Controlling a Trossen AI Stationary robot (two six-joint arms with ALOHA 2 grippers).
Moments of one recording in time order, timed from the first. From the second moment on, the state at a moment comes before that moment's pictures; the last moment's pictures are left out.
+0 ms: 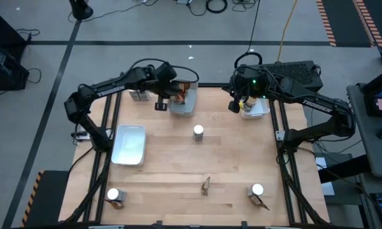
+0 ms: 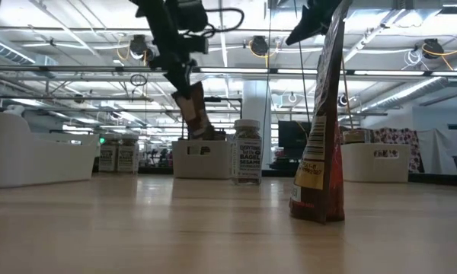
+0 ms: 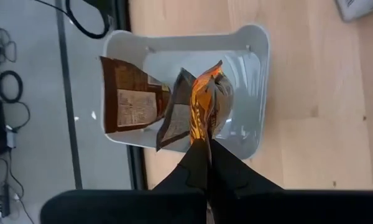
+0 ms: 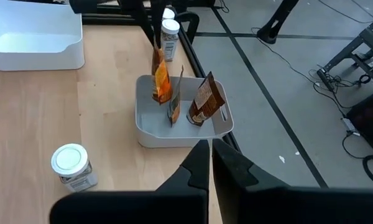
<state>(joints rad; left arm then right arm) 0.49 1.64 1.52 -0.96 -0.07 0.70 -0.38 1.24 1.32 -0.64 0.10 -0.22</state>
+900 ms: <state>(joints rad) 0.50 1.88 1.52 -0.89 -0.22 0.88 -0.38 1.24 1.32 -0.69 0.10 -0.20</state>
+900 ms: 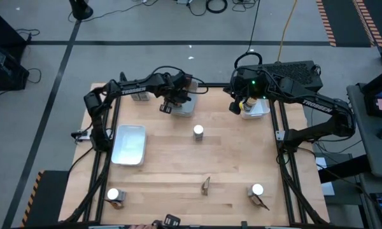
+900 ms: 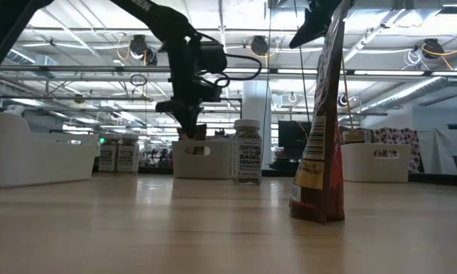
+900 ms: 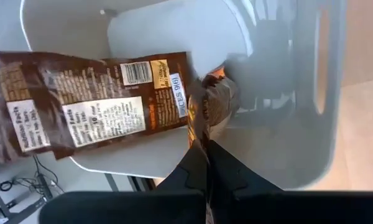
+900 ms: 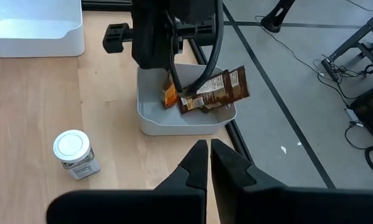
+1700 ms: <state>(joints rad) 0.50 1.91 1.52 -0.80 -0.33 0.93 -0.38 1.24 1.32 -0.69 0.10 -0.19</state>
